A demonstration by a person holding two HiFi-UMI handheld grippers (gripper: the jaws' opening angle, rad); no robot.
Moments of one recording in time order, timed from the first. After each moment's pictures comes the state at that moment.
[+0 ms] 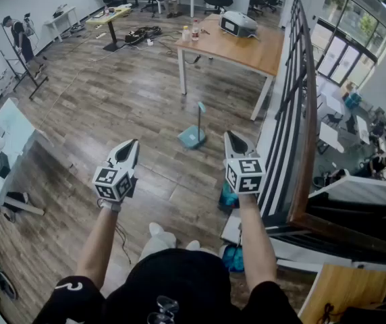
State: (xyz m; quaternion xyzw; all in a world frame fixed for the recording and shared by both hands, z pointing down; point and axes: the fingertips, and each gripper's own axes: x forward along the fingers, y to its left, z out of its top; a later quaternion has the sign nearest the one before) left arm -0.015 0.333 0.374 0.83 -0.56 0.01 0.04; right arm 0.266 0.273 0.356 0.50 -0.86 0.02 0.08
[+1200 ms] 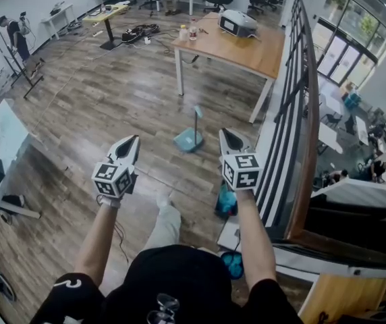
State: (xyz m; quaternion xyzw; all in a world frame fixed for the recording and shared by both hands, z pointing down) left arm 0.000 0.244 0.379 0.83 -0.55 0.01 0.04; right arm 0.259 0.185 0.369 0.48 -0.87 0.04 0.08
